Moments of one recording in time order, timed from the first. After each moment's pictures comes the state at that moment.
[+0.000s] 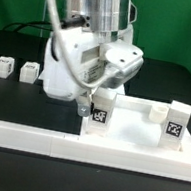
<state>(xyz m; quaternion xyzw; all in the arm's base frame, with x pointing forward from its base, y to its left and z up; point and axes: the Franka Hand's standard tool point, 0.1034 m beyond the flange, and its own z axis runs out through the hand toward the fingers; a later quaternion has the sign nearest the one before) 0.621 -0.009 0.061 -0.48 0.87 0.04 0.06</state>
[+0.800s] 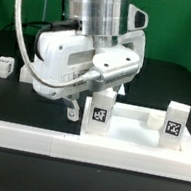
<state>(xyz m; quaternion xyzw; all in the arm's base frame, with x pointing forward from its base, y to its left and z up) 0.613 -0.007 0.055 -0.42 0.90 0.05 0.05</state>
